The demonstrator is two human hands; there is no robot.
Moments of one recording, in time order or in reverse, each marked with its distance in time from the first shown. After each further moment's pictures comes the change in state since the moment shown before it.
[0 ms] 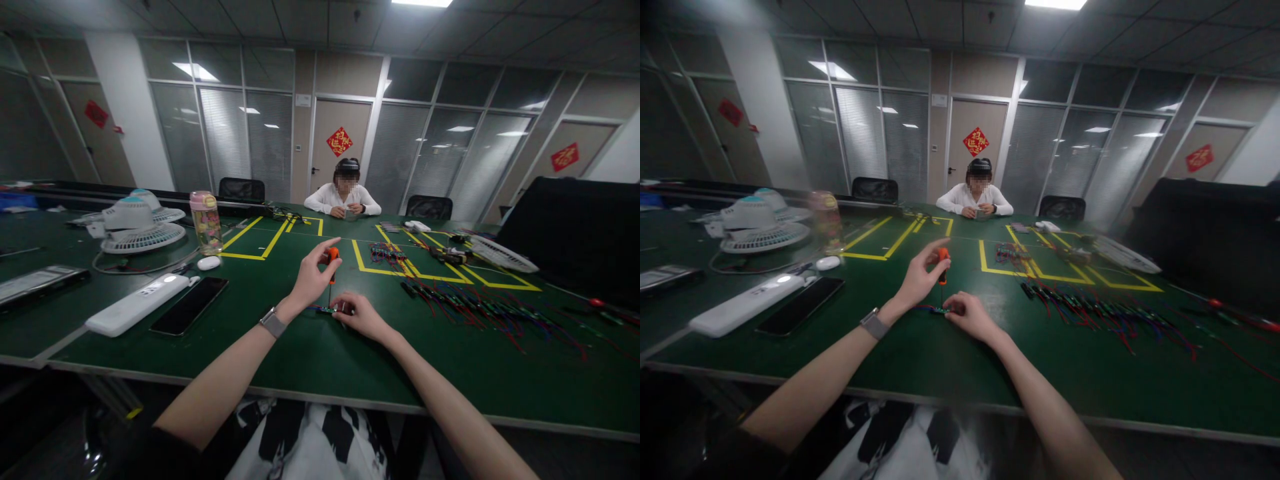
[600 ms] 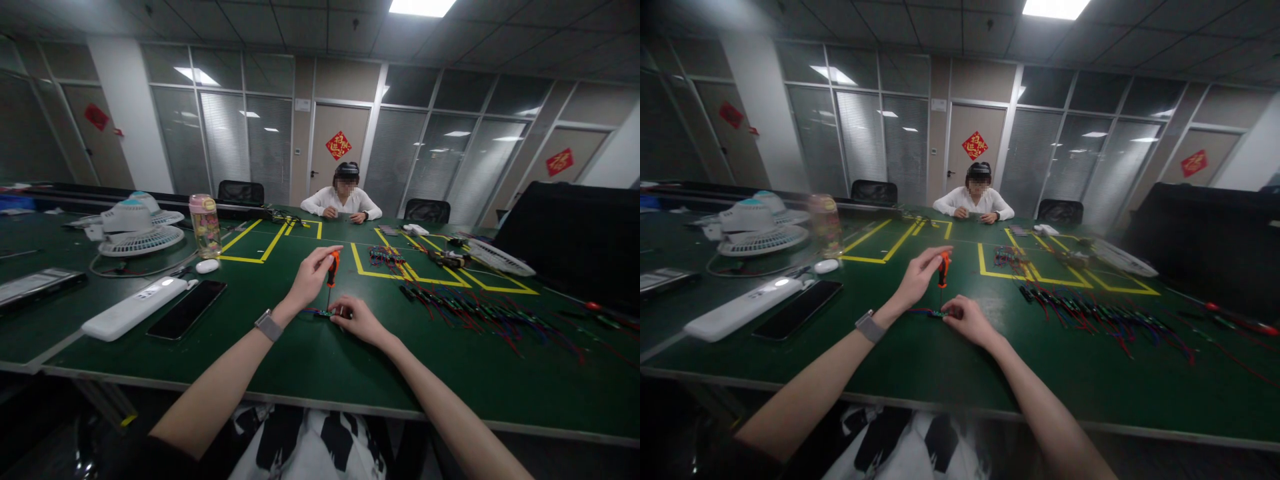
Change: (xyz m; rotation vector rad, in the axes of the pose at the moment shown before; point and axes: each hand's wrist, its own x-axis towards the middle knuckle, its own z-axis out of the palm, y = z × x) left_hand 0.004 0.005 -0.004 -0.105 -0.010 -0.039; right_hand 0.000 -0.002 0.001 -0.006 0.003 0.038
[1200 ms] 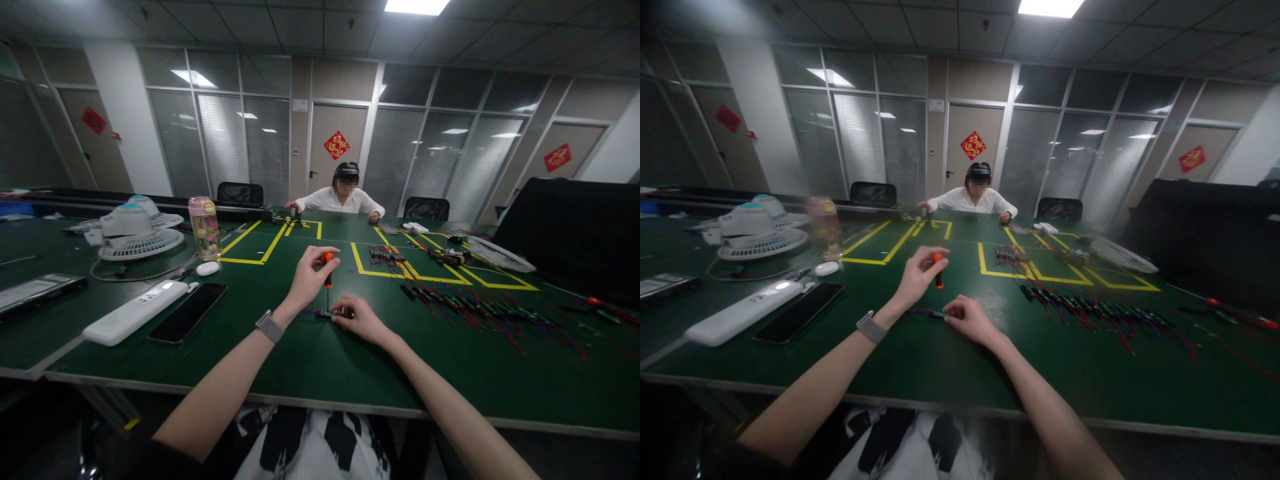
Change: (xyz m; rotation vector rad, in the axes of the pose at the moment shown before) left_hand 0.002 -0.007 -0.001 -0.002 0.096 -0.045; right_hand 0.001 0.002 0.001 -0.013 -0.020 0.004
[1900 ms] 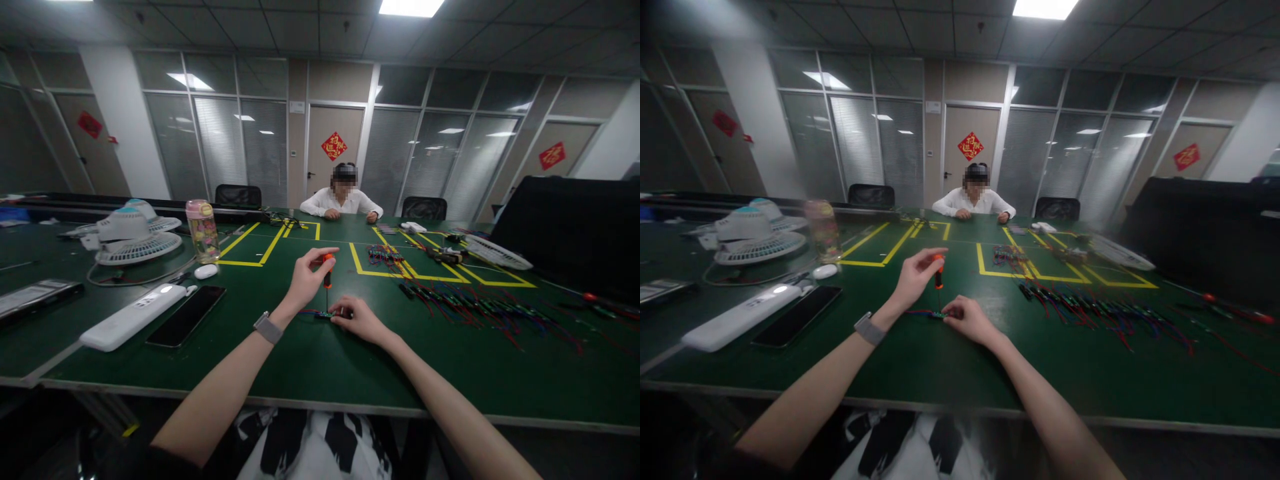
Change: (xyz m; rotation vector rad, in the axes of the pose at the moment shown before) left_hand 0.000 0.003 -0.001 -0.086 -0.042 -0.034; right_hand 0.000 0.000 0.001 0.011 0.011 -0.007
